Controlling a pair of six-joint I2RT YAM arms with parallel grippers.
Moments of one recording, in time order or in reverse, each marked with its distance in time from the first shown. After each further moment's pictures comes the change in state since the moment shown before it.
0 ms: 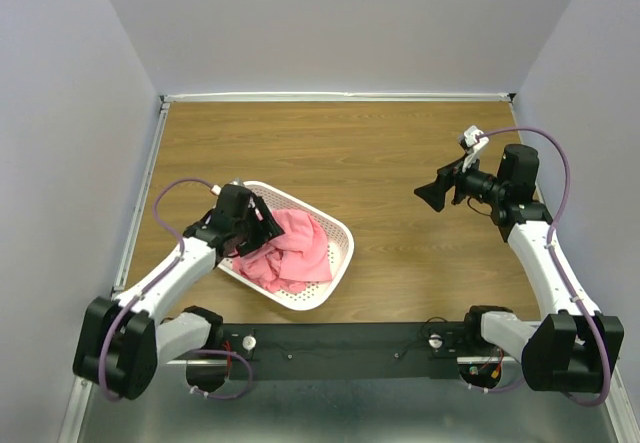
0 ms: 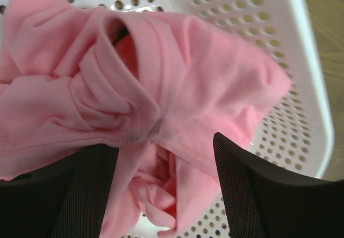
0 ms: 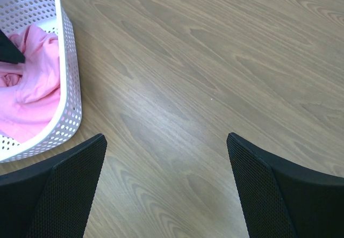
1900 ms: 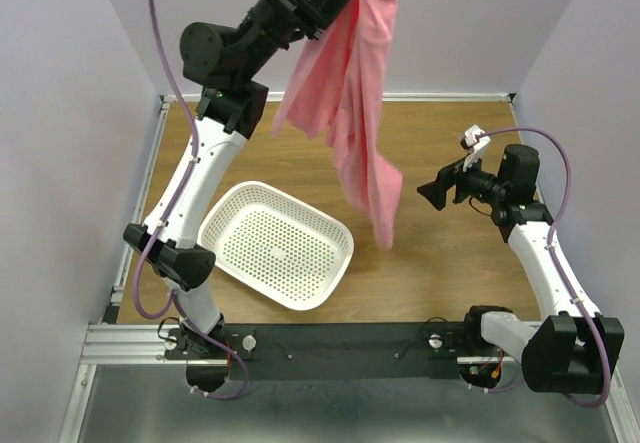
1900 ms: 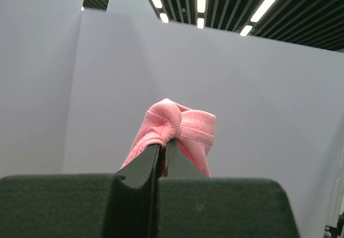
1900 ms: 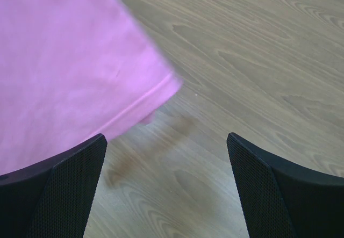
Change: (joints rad) left arm -0.156 0.700 1.671 0.852 0.426 0.008; right arm 0.000 -0.006 0.002 -0.007 0.068 -0.019
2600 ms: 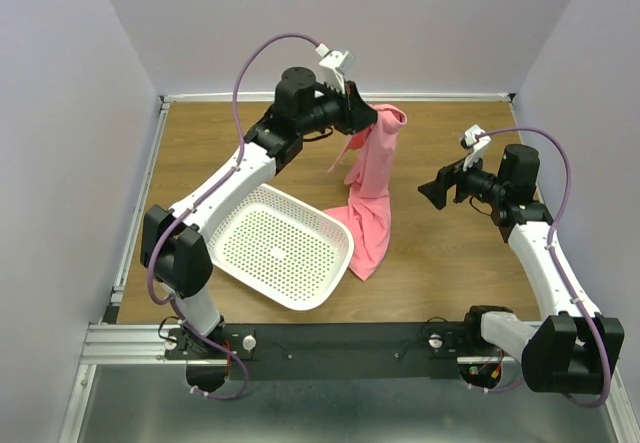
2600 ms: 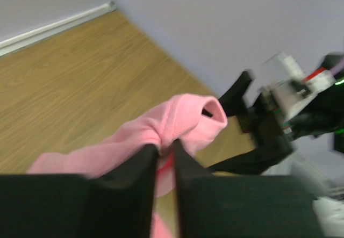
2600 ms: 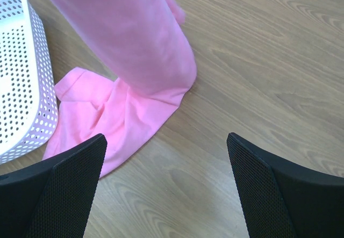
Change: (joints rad) left arm -0.069 -0.051 -0.638 -0.427 -0.007 0.369; right arm 0.000 0.000 0.000 0.000 0.026 -0.008
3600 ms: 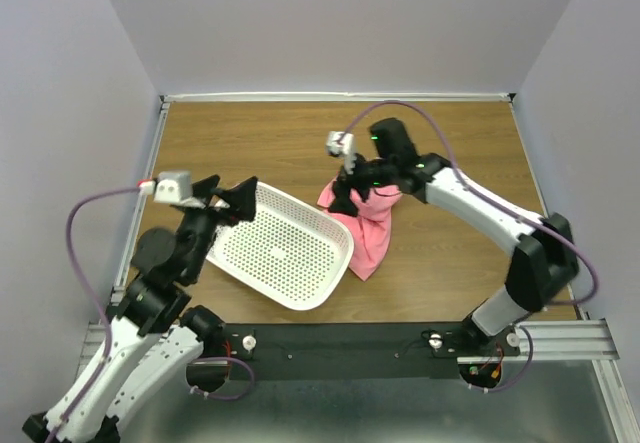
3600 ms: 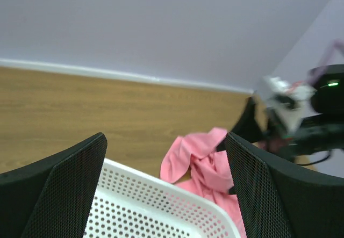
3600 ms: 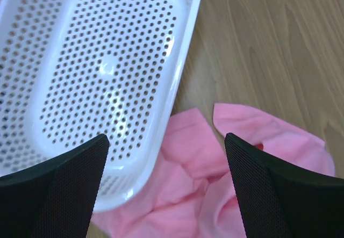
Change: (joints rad) left arm -0.008 -1.225 -0.902 -0.154 -0.816 0.119; right arm 0.642 0.459 0.446 -0.212 0.092 -0.157
